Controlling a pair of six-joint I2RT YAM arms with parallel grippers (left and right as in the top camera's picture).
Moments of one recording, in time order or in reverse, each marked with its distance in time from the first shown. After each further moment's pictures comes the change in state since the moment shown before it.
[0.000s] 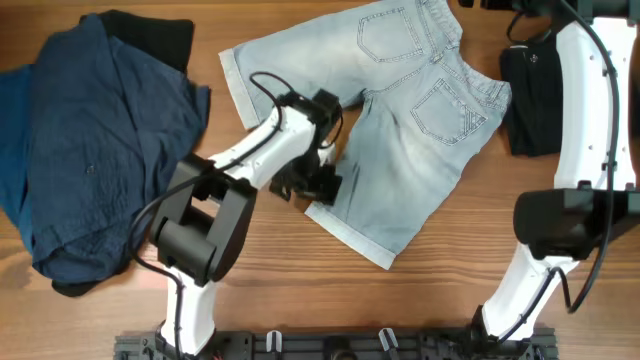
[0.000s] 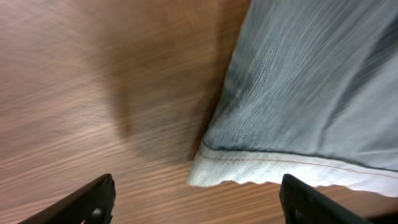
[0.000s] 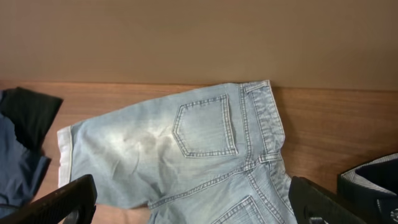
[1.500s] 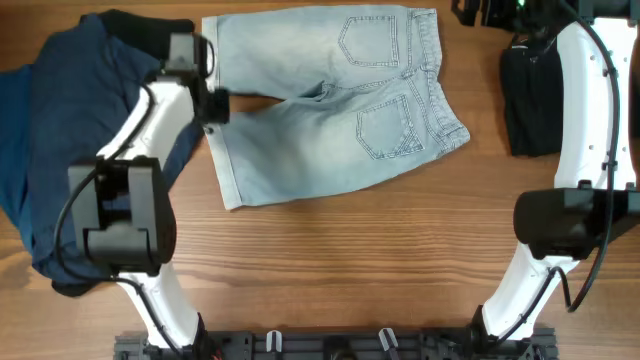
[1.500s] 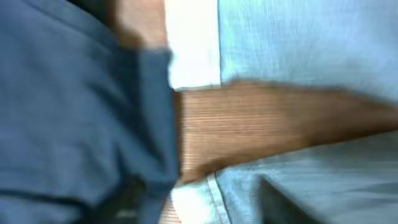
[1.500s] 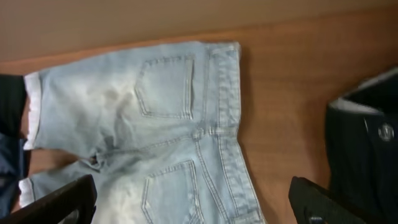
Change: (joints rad) left arm 0.511 -0.075 0.008 0.505 -0.266 0.169; right arm 0.000 -0.002 -0.002 -0.198 0.098 0.075
